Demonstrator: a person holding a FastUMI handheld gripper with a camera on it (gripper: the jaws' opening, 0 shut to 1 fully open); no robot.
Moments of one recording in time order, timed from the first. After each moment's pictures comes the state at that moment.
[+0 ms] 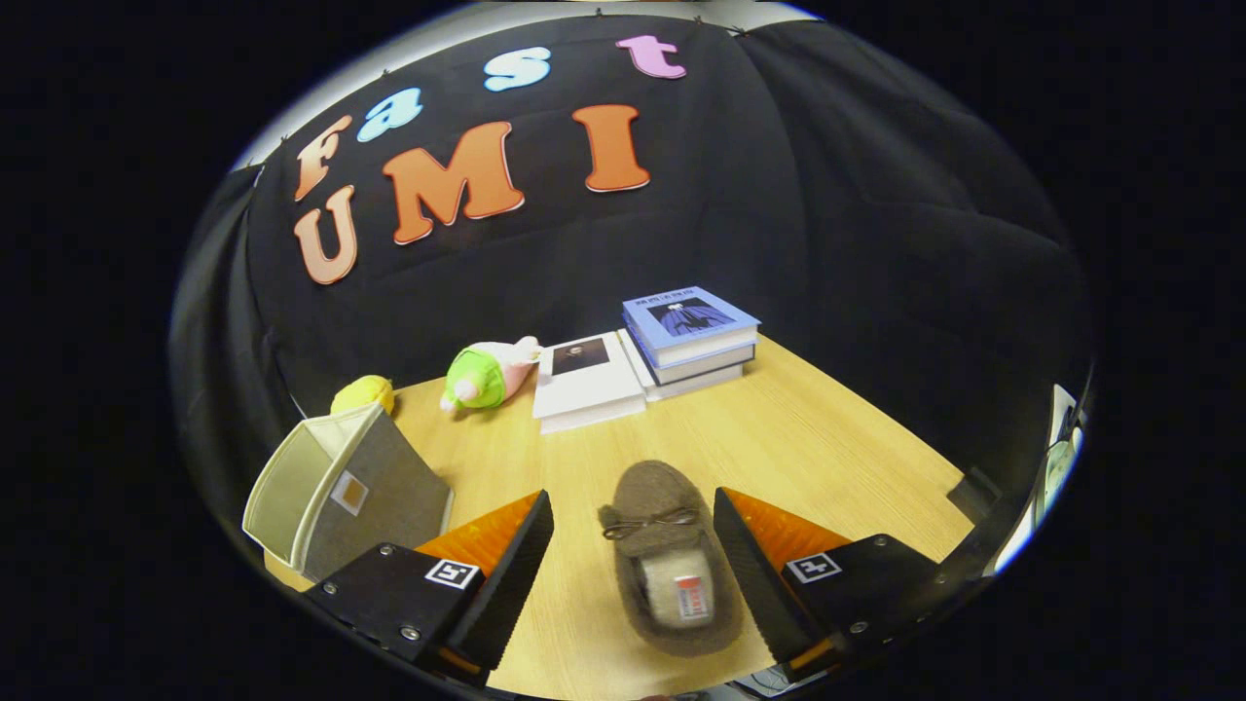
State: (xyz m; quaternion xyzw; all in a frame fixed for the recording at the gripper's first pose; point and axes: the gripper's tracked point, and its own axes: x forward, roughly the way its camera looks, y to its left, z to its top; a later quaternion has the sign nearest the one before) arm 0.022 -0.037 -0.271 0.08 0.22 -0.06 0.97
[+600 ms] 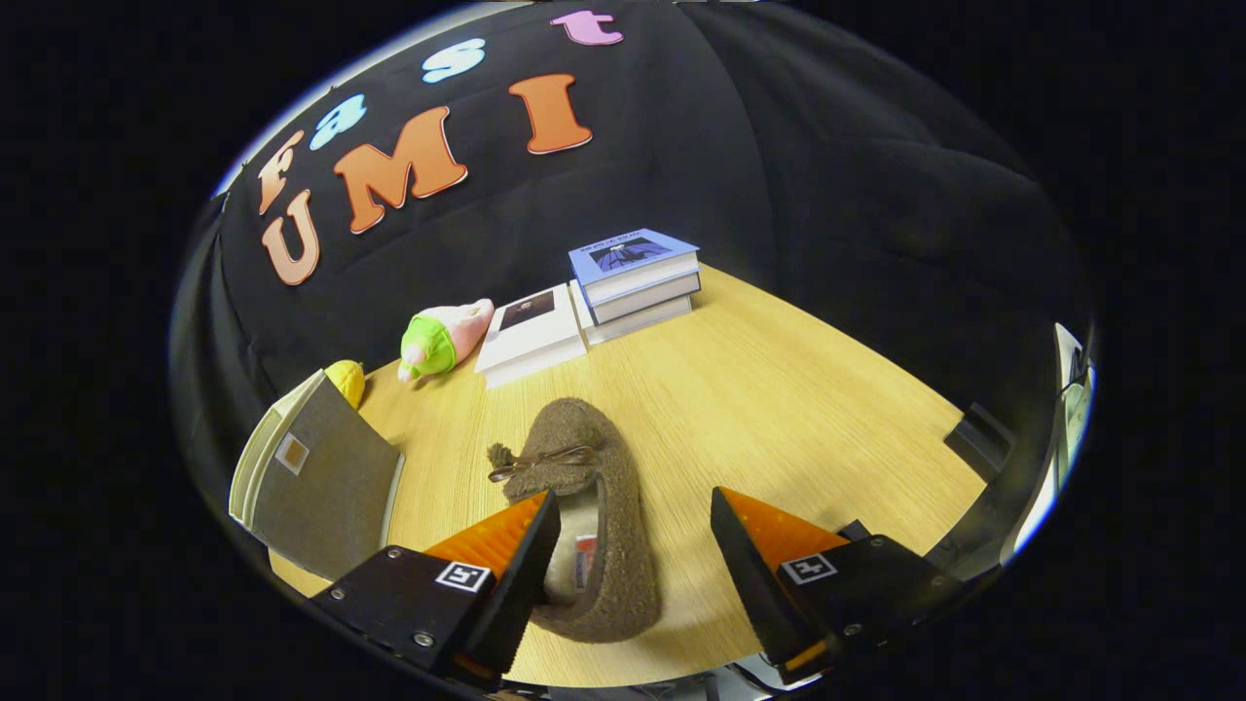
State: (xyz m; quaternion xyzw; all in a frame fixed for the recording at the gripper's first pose) arm 0.005 -0.077 -0.336 0.12 0.28 -0.06 0.95
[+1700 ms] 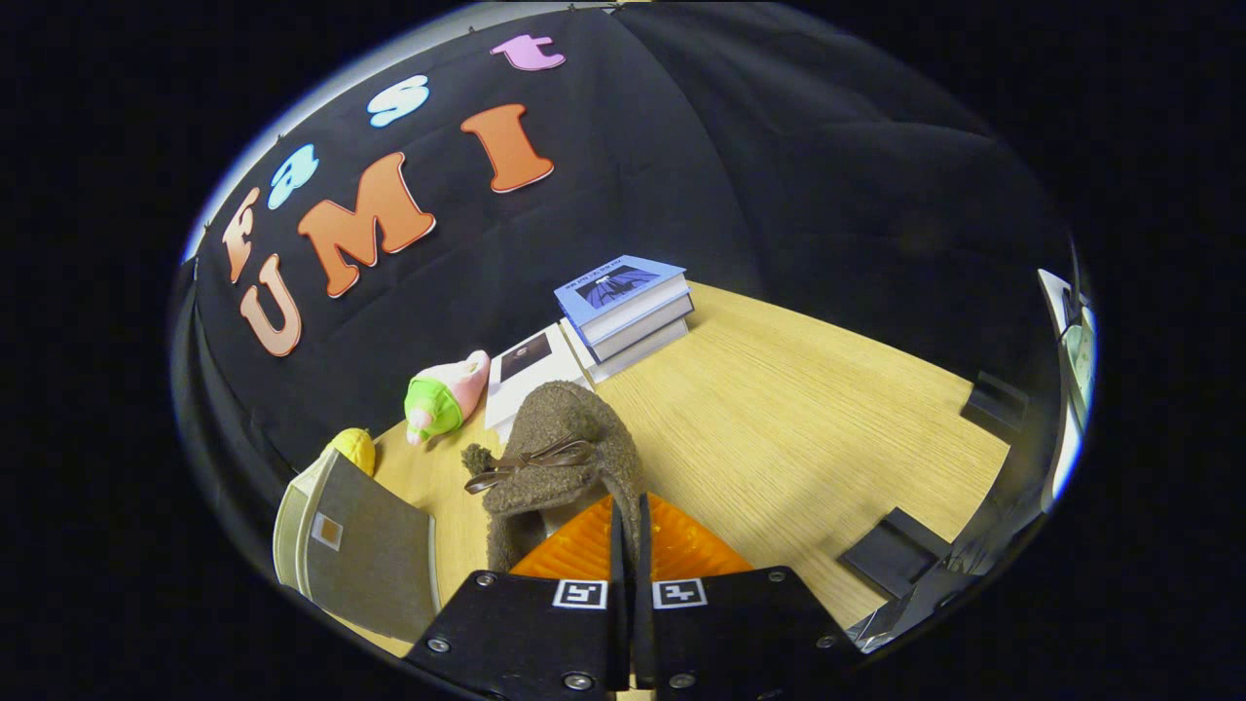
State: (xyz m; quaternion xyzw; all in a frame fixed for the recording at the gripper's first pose) arm 0.025 -0.057 -0.293 0.20 0.23 -0.10 0.95
